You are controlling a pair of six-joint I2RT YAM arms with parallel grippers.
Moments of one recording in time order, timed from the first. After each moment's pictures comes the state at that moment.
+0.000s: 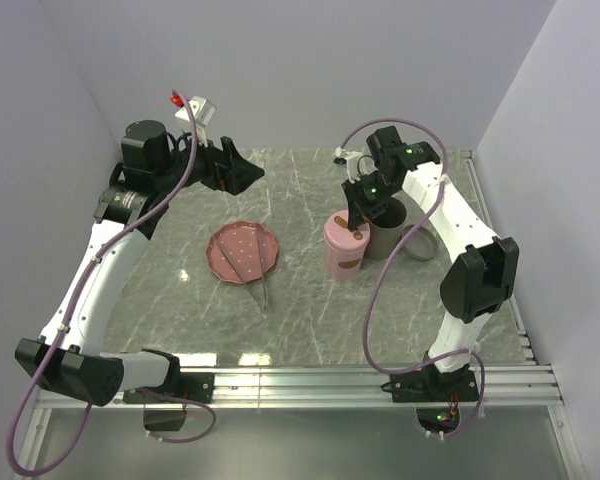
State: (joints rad) left arm -0.26 1.27 1.48 -0.42 0.56 -0.23; right arm 0.34 1.79 1.76 -1.19 -0.46 -0.26
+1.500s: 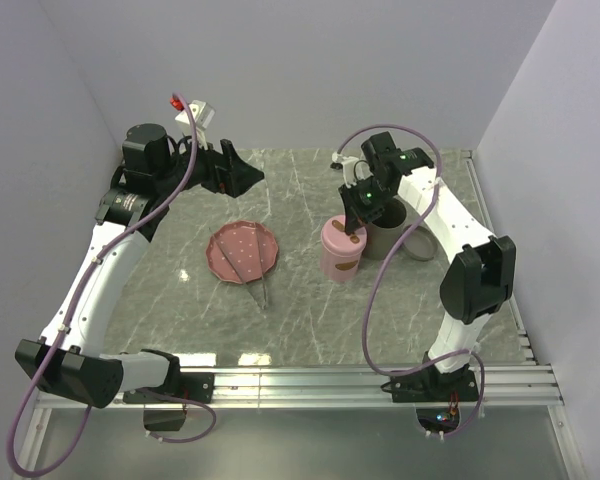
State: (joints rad) left arm -0.26 1.26 1.44 -0.40 0.56 -0.25; right arm 0.36 1.79 1.71 -1.13 -0.44 -0.22
